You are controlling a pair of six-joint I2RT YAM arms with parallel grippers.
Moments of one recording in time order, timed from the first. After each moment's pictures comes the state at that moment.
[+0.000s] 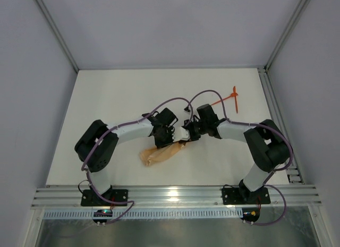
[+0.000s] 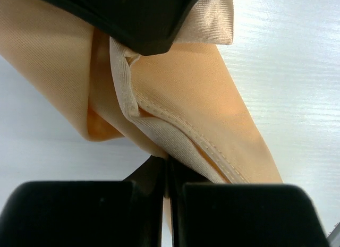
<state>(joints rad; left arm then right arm) -0.78 1.80 1.13 -0.60 0.25 0.63 0.51 1.67 0.80 0.02 -0.62 0.35</state>
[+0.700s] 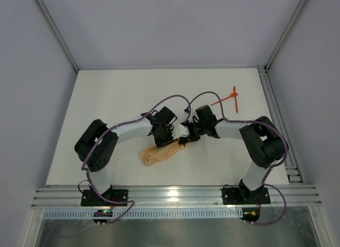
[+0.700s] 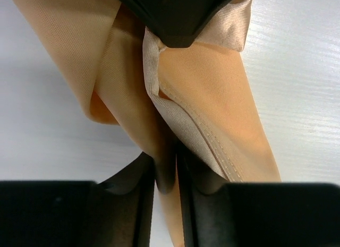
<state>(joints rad) -0.76 1.80 1.13 -0.56 0.23 0.57 0.51 1.74 0.81 0.03 -0.59 0.39</state>
